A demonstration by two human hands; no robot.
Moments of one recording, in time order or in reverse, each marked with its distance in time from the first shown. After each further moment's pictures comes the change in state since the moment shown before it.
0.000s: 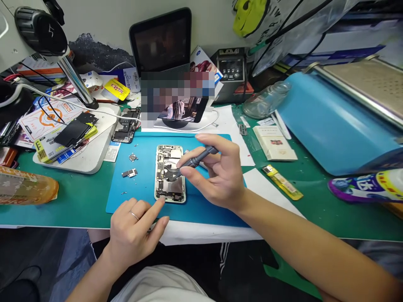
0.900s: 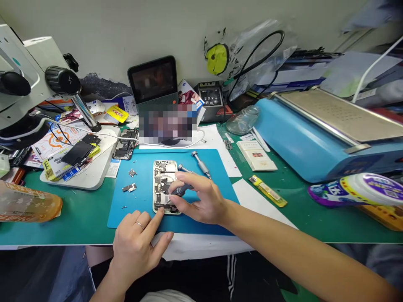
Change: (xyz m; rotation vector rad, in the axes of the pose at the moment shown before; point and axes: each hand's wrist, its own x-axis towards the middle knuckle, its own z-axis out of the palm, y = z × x) left_hand -0.001 0.002 0.004 0.096 -0.030 -0.001; right_hand -0.002 -0.001 0.009 -0.174 -0.044 -0.292
